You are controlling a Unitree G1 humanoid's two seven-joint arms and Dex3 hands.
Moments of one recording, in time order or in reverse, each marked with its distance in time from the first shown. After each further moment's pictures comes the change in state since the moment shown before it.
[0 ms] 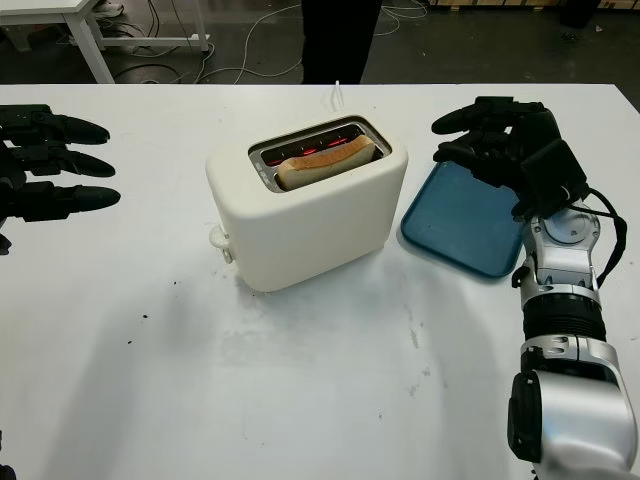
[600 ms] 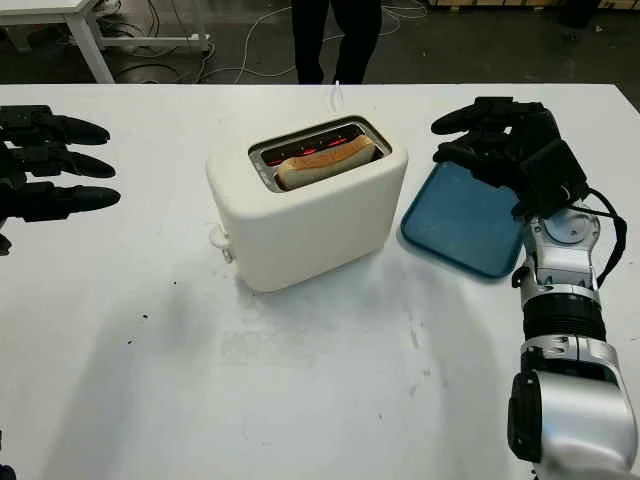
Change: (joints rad) left arm 0.000 0.000 0.001 -0.001 -0.002 0.010 0.000; right arm 0.000 0.000 0.000 0.000 0.001 0.000 0.003
